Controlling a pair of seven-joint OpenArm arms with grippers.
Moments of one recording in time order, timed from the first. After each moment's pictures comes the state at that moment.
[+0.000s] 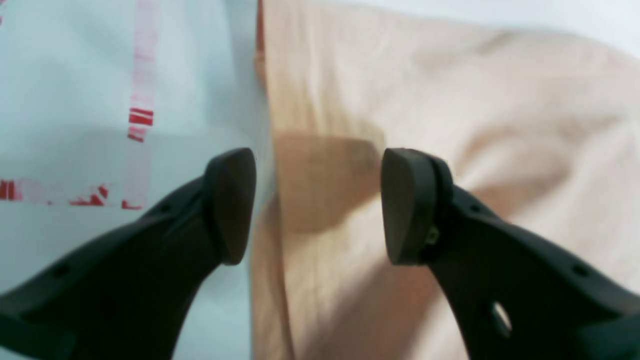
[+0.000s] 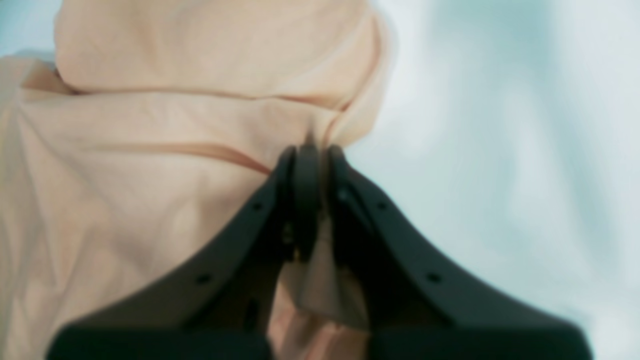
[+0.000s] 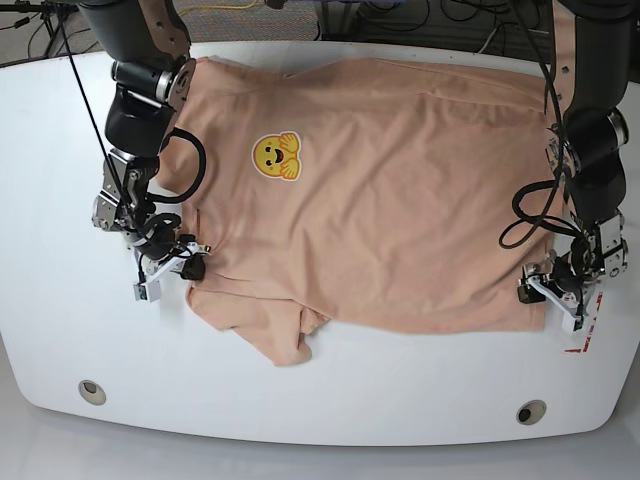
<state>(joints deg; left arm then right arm) -42.0 -22.4 -23.2 19.5 4.8 -31.7 23.3 22.4 10.0 25.2 45.6 10.9 36.0 -30.7</state>
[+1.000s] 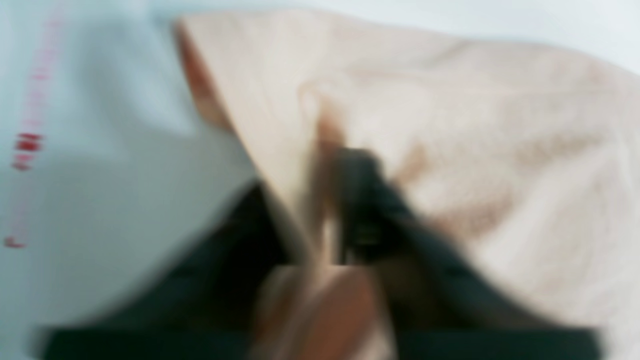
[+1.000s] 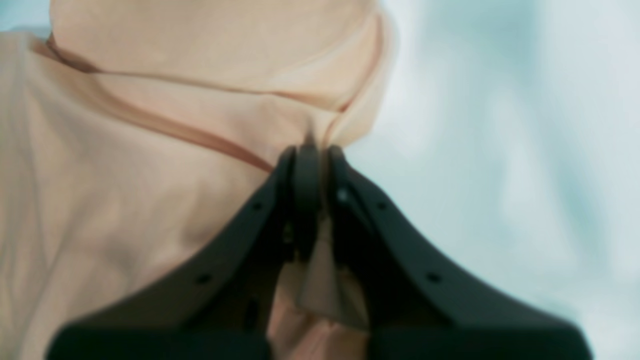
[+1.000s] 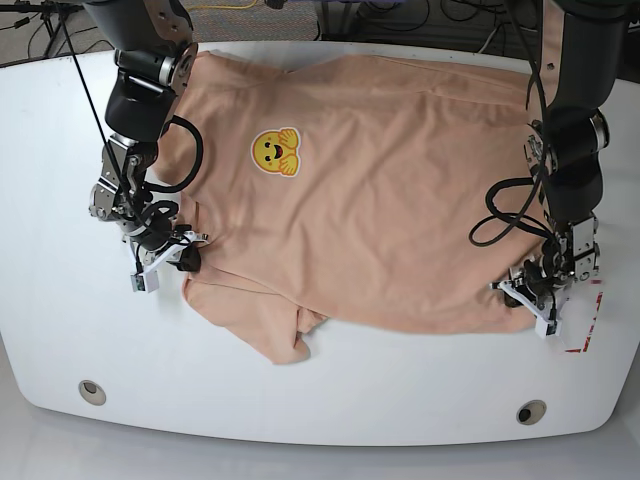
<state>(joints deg) -41.1 -17.5 -20.1 19.8 4.0 -27.8 20.3 18.9 9.9 25.2 50.9 10.7 36.1 -31.3</state>
